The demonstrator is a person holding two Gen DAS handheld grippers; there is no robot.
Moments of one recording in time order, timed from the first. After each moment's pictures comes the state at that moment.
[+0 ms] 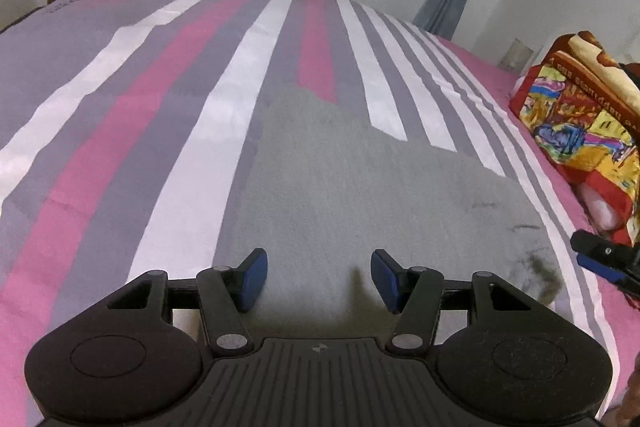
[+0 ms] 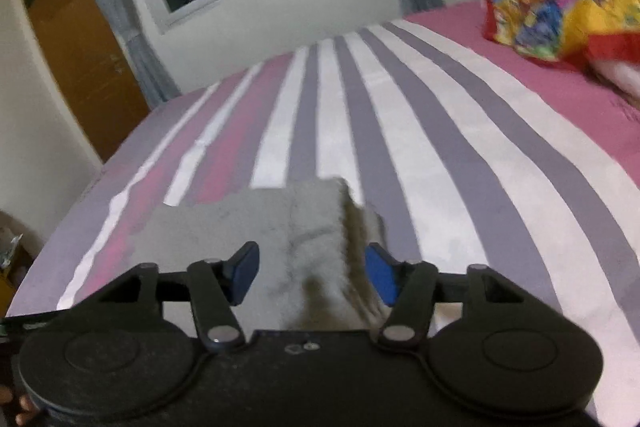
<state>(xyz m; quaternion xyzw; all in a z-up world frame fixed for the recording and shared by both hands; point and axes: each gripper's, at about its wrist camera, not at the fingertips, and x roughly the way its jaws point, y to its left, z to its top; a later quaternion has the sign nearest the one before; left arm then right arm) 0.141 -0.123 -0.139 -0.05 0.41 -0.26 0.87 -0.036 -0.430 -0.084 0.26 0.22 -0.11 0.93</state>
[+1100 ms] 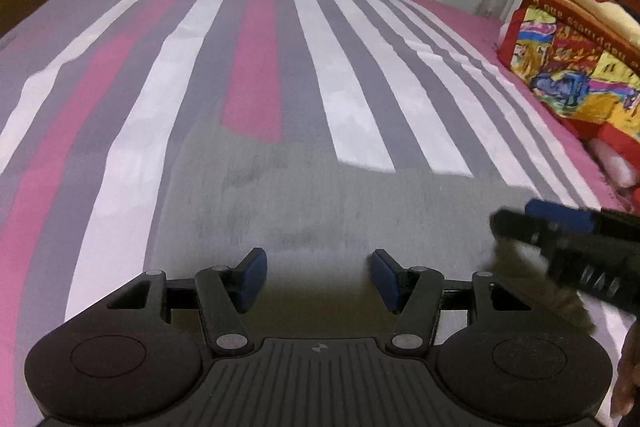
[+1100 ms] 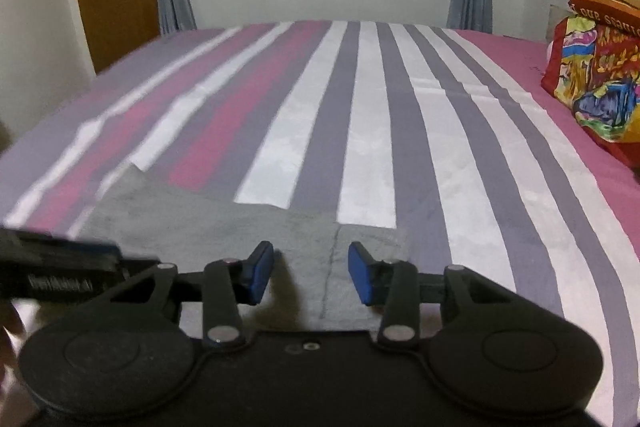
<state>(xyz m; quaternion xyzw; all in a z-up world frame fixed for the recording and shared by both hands) 0.206 -0.226 -0.148 0.05 0.42 -0.30 0.86 0.085 -0.418 -0.100 0.11 0.30 -0.11 0.94</state>
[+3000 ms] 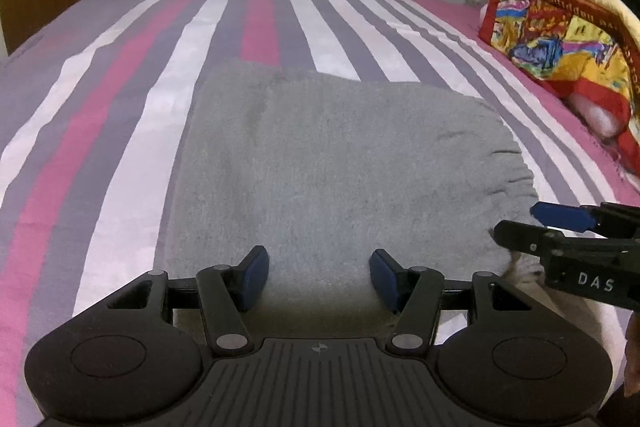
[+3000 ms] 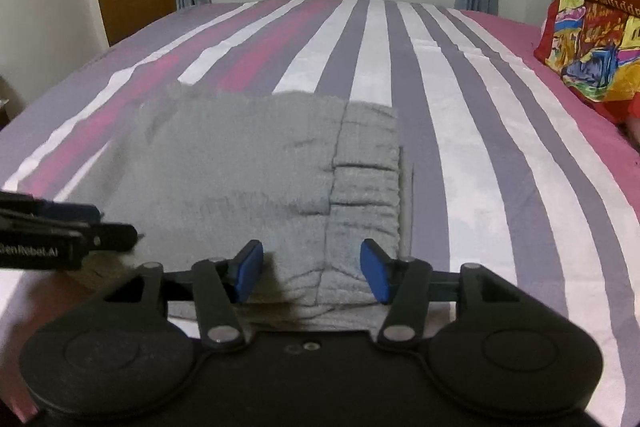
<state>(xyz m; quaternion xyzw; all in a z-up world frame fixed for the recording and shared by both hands) 0.091 -0.171 -0.151 0.08 0.40 -0.29 0.87 -0.008 -0.383 -0.128 0.10 0.31 -0.09 0.94</state>
